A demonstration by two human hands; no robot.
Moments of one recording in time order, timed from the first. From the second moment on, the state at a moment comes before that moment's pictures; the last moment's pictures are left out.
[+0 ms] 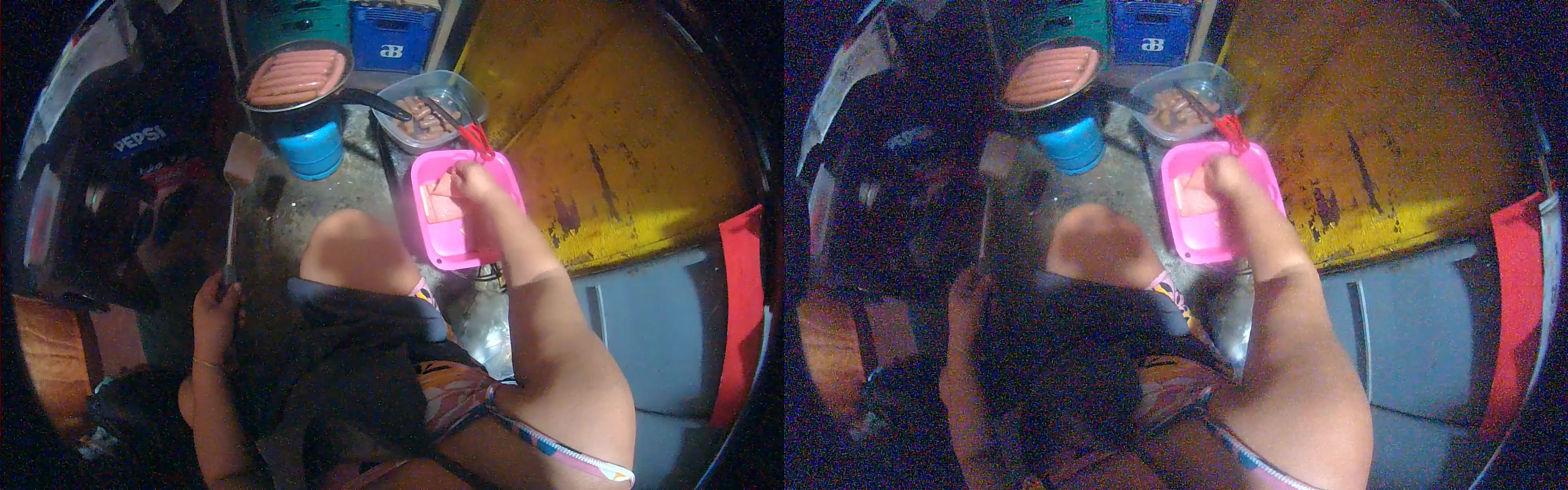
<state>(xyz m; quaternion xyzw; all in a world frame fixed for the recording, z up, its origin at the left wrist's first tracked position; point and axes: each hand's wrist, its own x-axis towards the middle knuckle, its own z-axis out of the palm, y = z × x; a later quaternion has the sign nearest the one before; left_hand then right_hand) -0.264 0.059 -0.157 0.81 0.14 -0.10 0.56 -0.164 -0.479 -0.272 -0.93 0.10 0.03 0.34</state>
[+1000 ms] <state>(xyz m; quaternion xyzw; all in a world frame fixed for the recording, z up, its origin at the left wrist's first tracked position) -0.259 0.059 -0.158 0.82 0.13 -0.10 0.54 -0.153 -0.479 -0.257 -0.91 0.16 -0.02 0.38</state>
